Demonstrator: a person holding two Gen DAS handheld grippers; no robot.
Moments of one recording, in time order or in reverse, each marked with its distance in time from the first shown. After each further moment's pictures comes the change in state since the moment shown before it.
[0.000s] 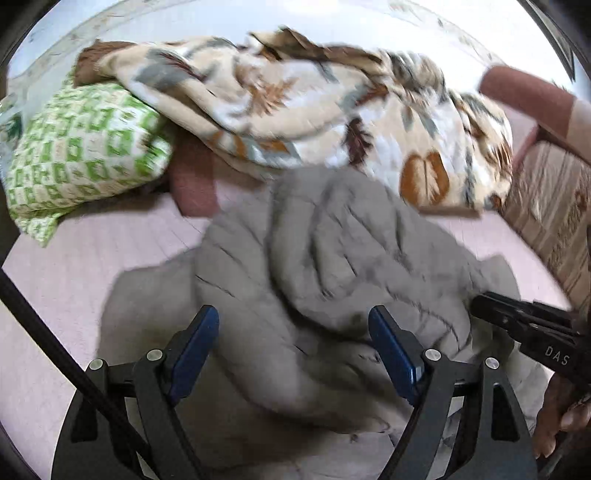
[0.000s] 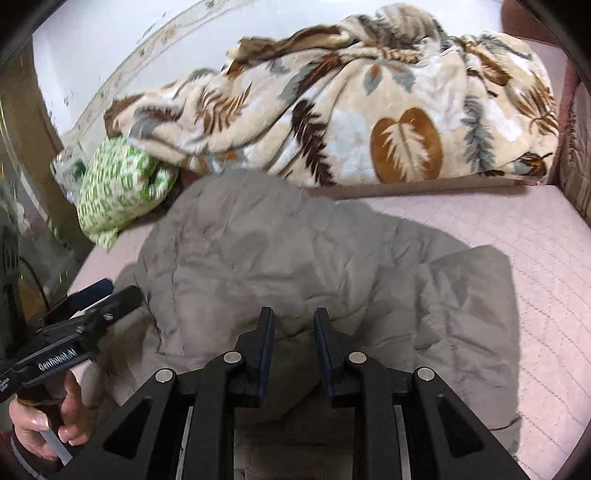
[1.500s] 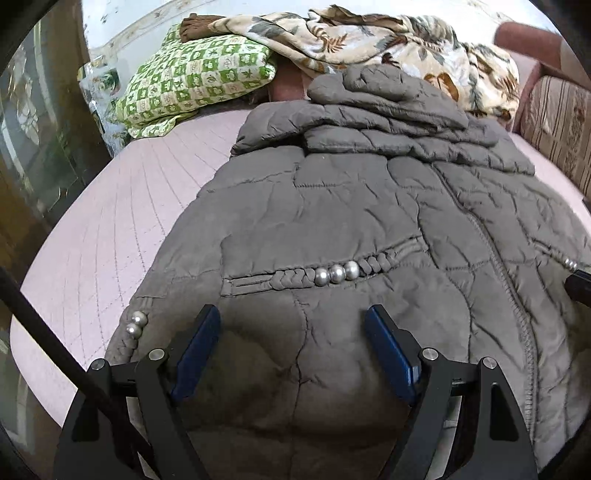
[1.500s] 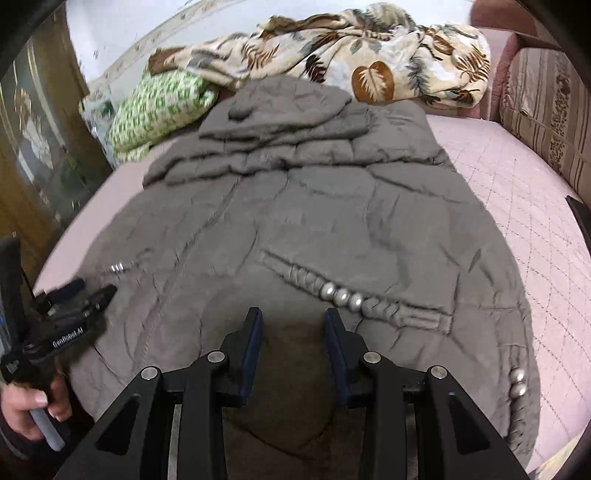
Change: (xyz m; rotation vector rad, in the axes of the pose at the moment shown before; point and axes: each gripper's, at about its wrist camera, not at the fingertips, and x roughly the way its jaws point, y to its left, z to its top) left arm -0.173 0.011 -0.254 -0.024 0.092 0.284; right arm -0.156 0.041 -0.237 -0.042 0.081 -0.070
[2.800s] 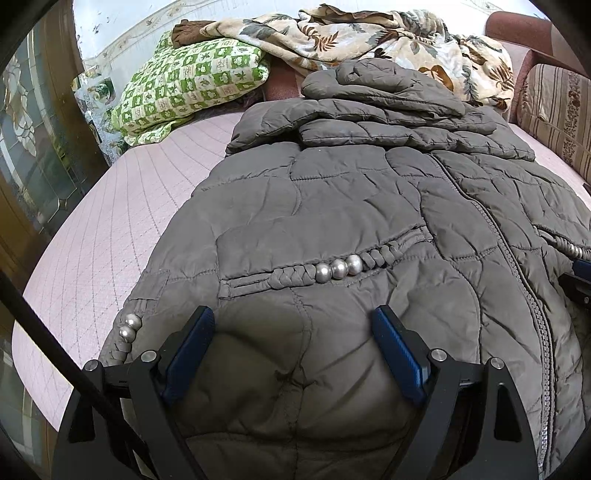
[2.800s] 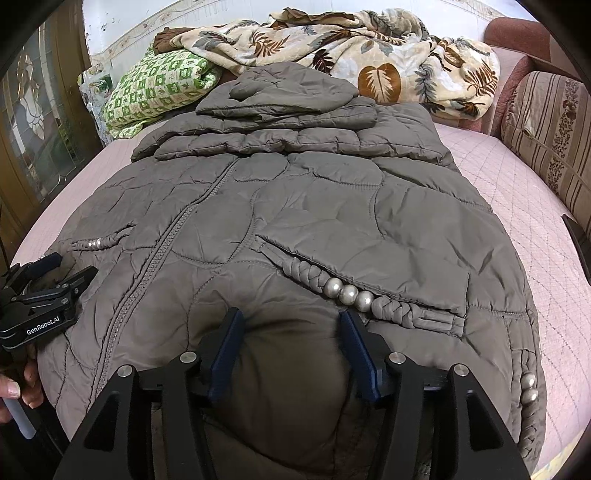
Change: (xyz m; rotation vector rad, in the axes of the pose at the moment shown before) left arm 0.008 -0.001 -0.006 0.038 -0.019 0.005; right arm 0.018 0.011 -0.010 -0.074 -0.004 -0.081
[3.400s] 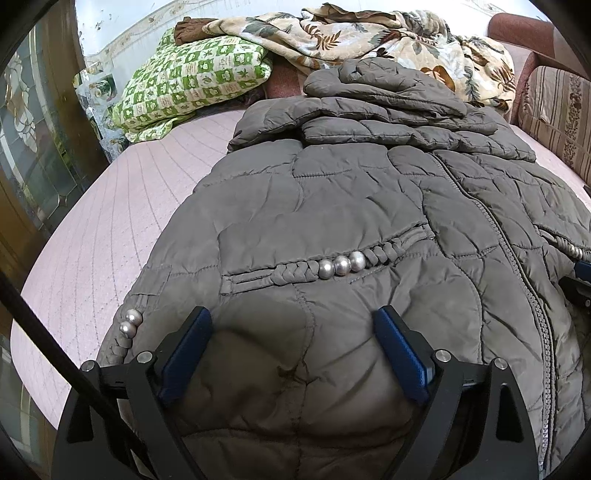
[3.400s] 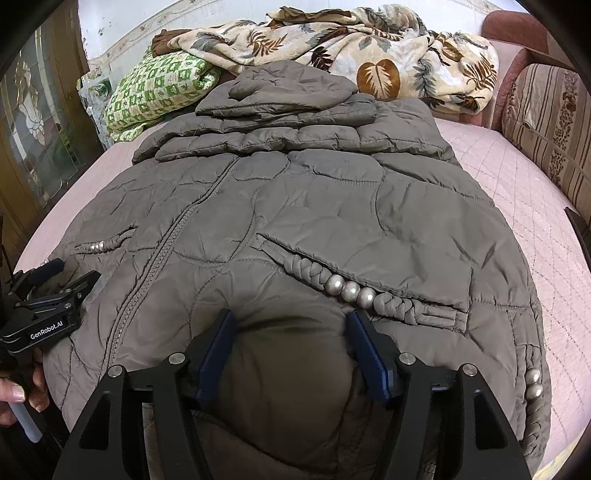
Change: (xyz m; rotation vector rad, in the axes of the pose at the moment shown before) left arm -0.001 0.003 -0.002 -0.008 0.006 -0.005; right arm 0.000 -0.001 -0.002 0.019 0.003 0.018
